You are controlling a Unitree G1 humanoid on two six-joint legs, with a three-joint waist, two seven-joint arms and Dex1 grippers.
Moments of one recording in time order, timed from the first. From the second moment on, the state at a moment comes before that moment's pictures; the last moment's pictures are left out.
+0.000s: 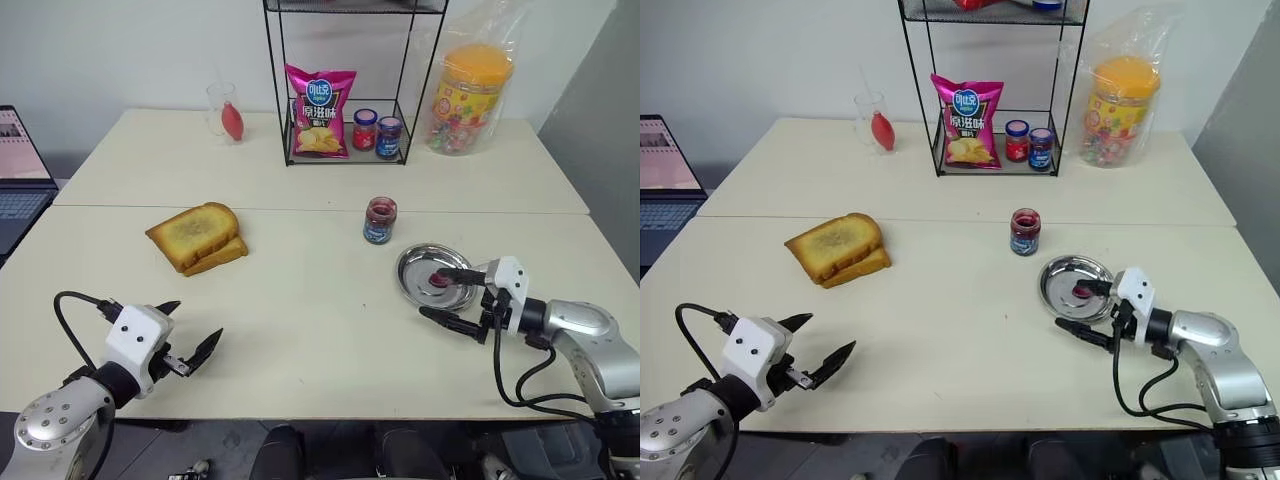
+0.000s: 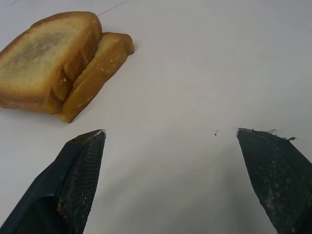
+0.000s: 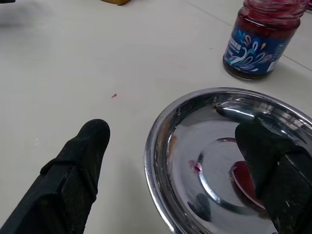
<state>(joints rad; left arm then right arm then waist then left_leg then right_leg) 0.40 0.62 0.40 -0.50 -0.27 0.30 -0.64 -0.13 -0.69 -0.04 -0.11 0.37 0.23 1.00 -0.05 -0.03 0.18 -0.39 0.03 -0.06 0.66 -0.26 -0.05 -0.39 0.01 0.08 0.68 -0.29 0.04</state>
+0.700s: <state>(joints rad) 0.42 0.61 0.42 -0.46 -0.27 0.15 -0.69 -0.13 -0.69 -0.03 -0.11 0.37 0.23 1.00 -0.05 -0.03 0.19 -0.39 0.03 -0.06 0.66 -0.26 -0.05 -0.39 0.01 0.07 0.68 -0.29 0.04</state>
